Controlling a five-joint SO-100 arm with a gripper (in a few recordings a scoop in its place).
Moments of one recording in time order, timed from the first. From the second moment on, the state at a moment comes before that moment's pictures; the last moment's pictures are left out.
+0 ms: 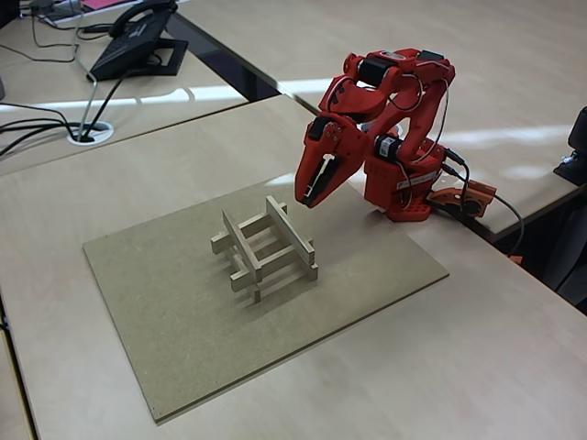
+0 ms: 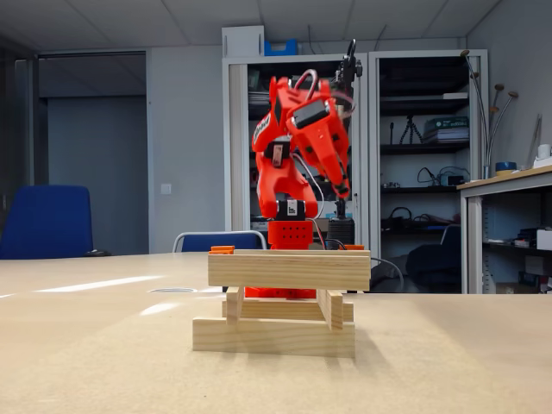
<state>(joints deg) -18.4 147.9 136.0 53.1 28.0</state>
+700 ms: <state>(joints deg) -10.4 188.5 168.8 31.6 14.7</state>
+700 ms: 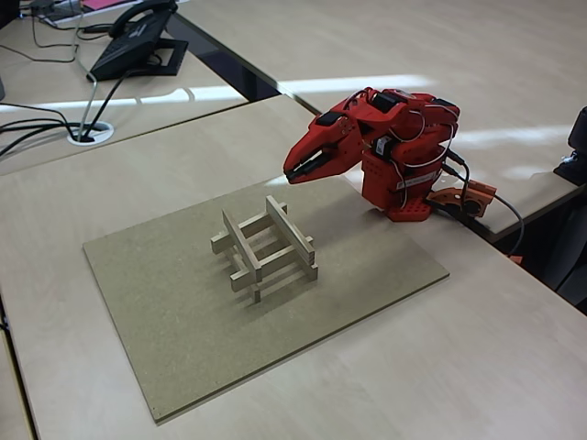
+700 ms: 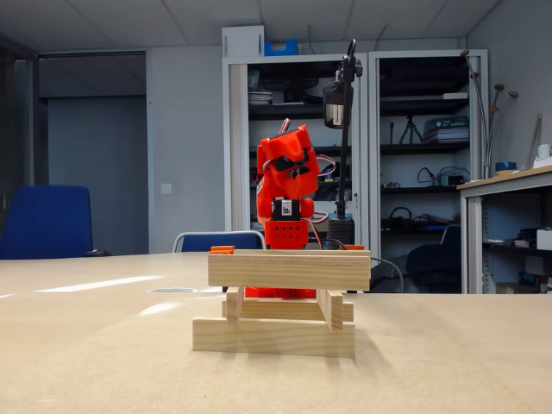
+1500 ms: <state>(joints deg) -9.1 189.7 179.6 1.3 7.7</state>
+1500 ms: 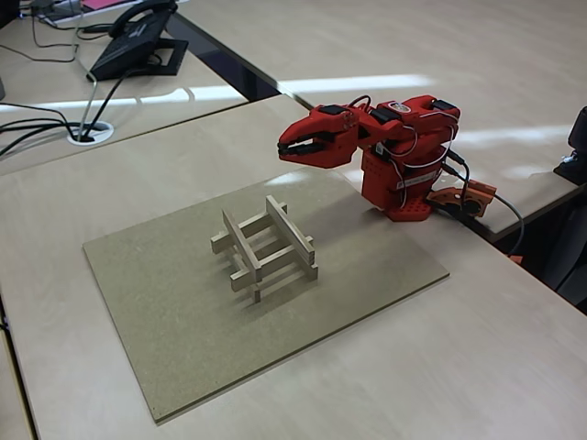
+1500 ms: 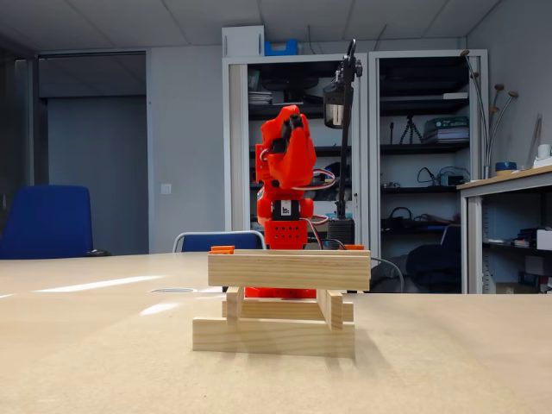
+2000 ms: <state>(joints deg) -9.5 189.7 179.9 -17.9 6.5</state>
